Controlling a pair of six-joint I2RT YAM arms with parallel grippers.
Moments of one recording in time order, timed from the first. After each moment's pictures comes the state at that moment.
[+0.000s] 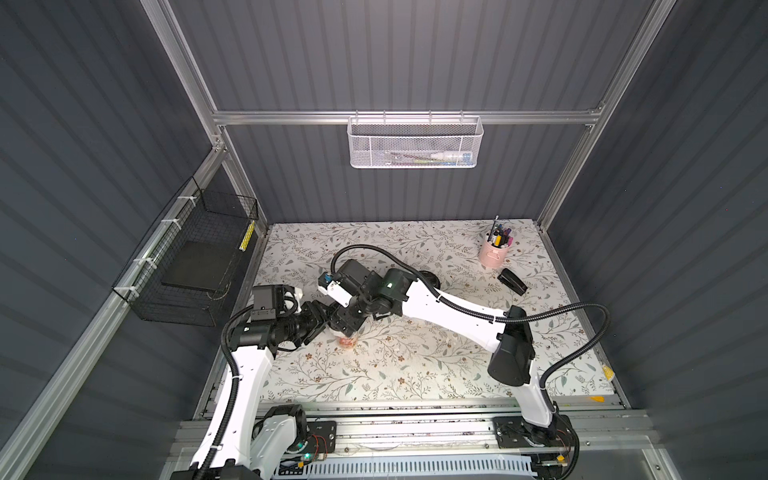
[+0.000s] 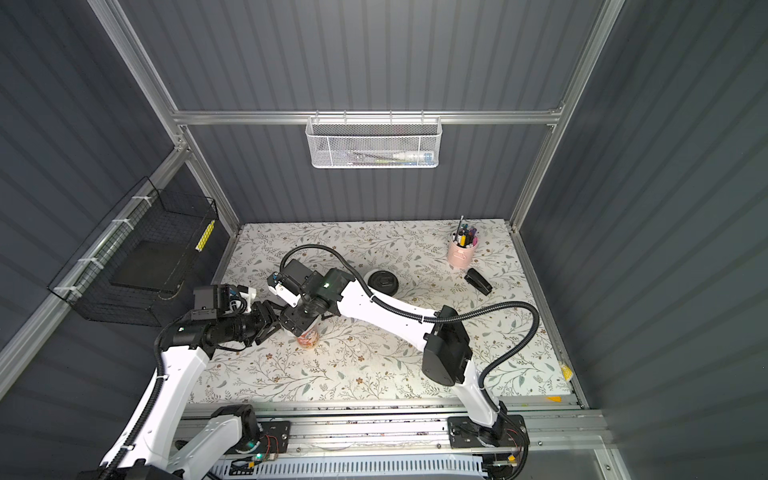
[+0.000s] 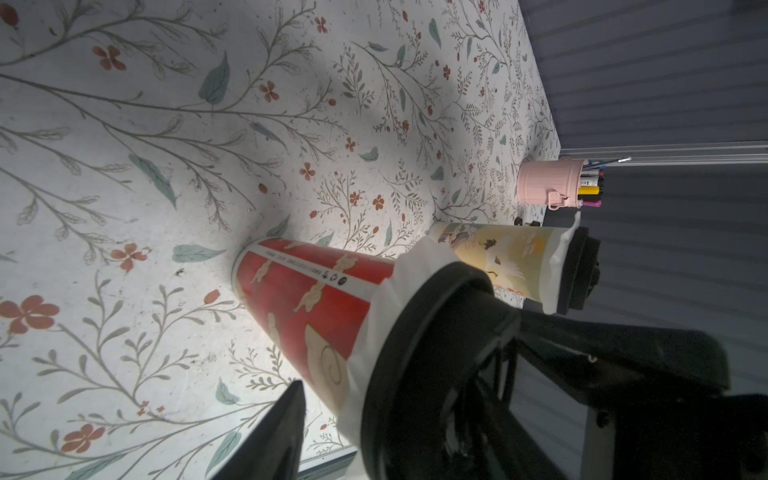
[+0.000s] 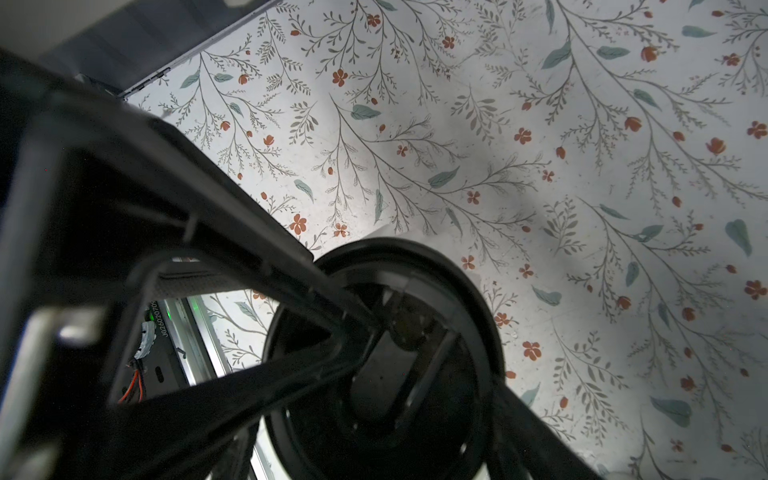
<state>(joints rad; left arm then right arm) 0.02 0.95 0.80 -0.82 0.60 -0.65 1.11 2.14 2.13 -0.94 -0.06 0.07</state>
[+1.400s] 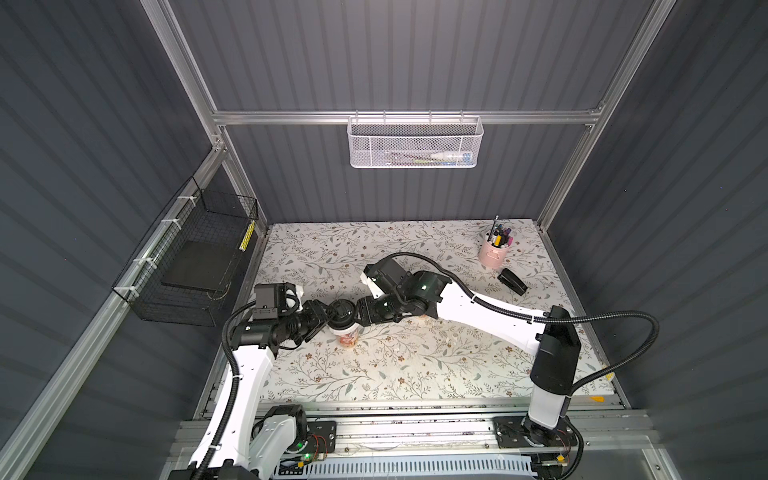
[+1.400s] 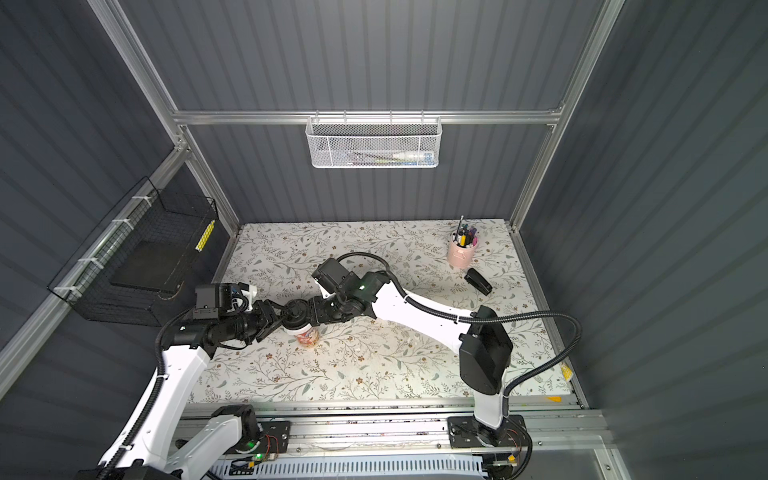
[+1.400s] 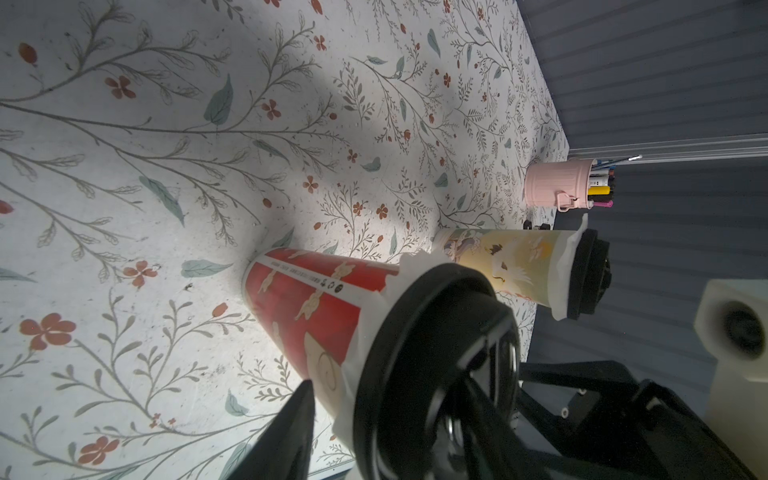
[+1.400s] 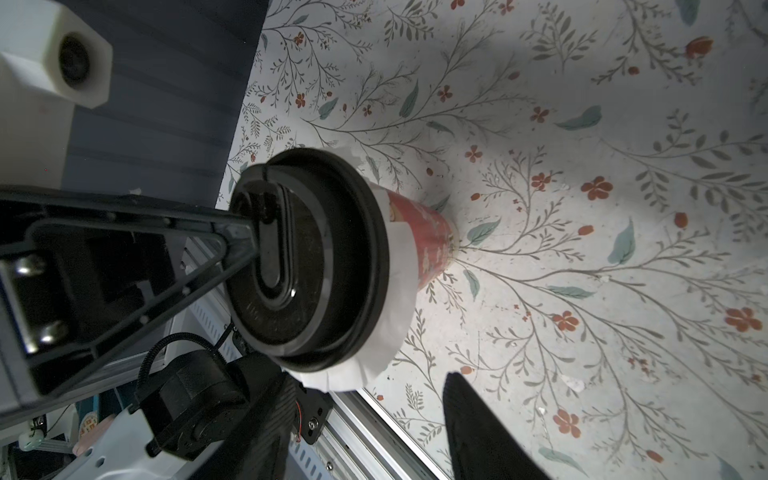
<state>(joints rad) 0.01 0.96 0.81 -0.82 0.55 -0.64 1.01 1.86 1.66 -0.68 -0.22 0.69</state>
